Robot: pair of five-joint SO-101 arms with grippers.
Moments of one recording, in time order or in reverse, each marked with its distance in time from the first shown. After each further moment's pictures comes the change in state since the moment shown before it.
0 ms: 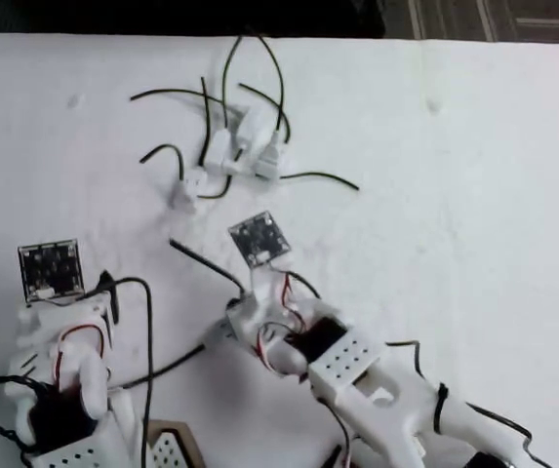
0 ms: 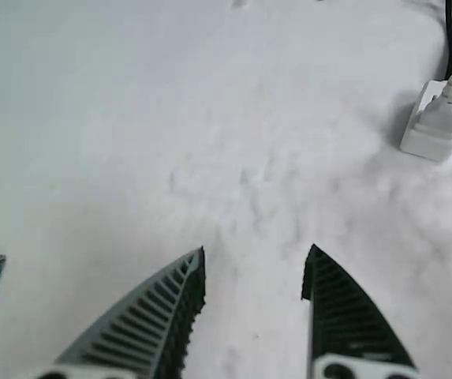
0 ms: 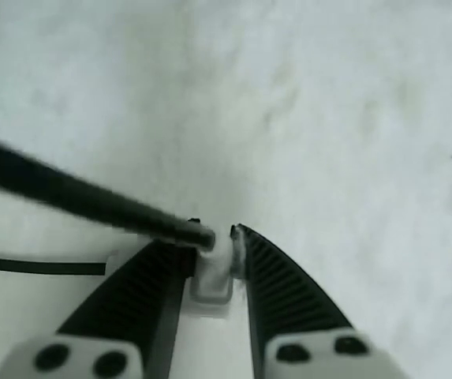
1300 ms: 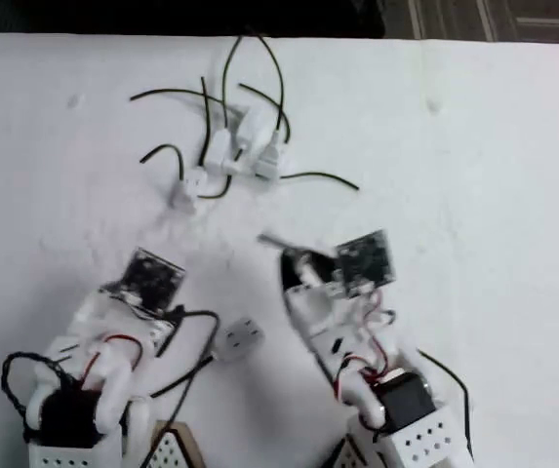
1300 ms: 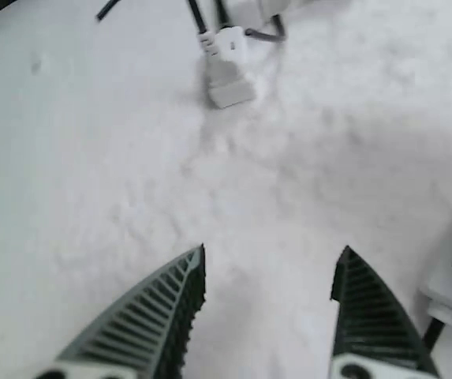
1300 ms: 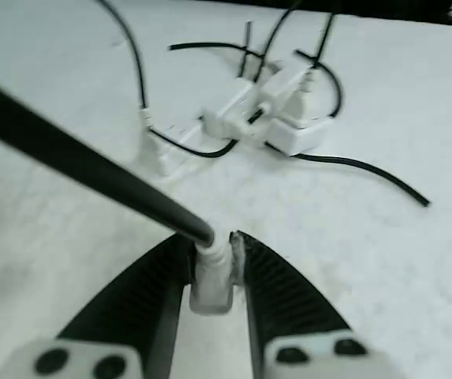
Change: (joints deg) left arm 24.4 2.8 -4.3 8.9 -16.4; right arm 17.9 -57.8 11.4 14.0 3.4
